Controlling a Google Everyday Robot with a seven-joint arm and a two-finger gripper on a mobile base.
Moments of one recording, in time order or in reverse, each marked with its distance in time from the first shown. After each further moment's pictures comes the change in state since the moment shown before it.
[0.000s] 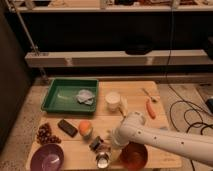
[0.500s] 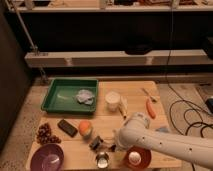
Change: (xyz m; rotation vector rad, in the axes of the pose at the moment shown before) arm -0.014 -0.006 -0.021 -0.063 -0.058 0.050
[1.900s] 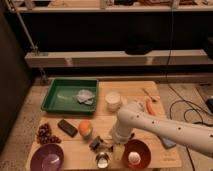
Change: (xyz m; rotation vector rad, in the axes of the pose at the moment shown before) arm 0.006 -0.009 -0.012 0.277 -0.005 0.000
